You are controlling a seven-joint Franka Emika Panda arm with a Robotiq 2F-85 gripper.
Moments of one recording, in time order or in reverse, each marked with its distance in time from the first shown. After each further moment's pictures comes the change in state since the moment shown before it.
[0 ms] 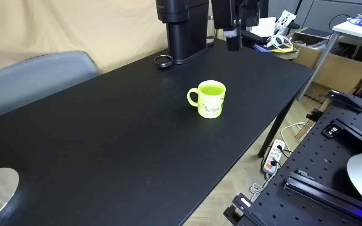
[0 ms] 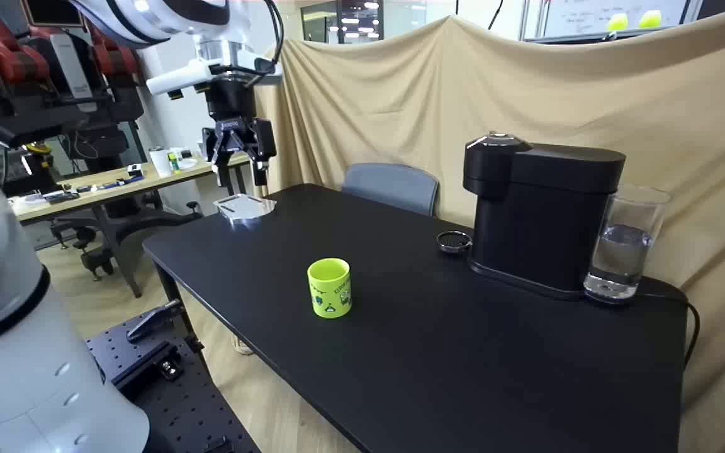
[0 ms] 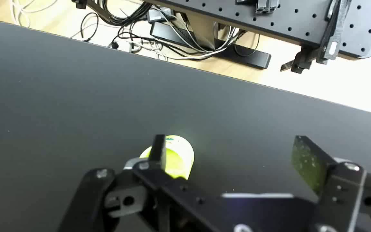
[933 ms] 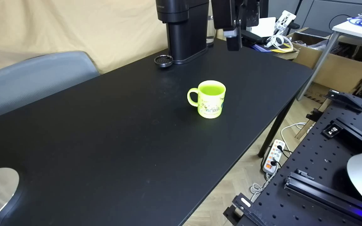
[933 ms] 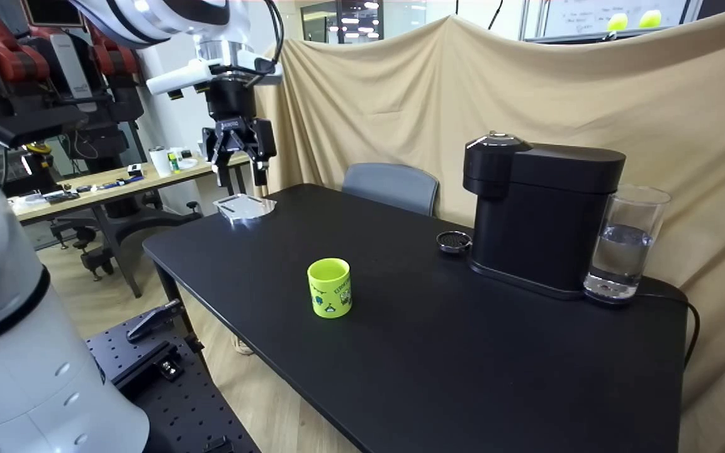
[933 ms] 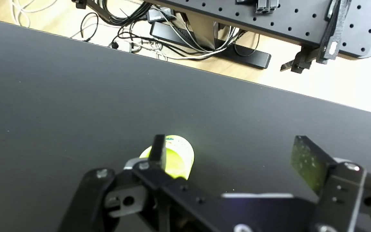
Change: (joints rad) arm 0.000 0.000 0.000 0.000 0.000 0.000 0.000
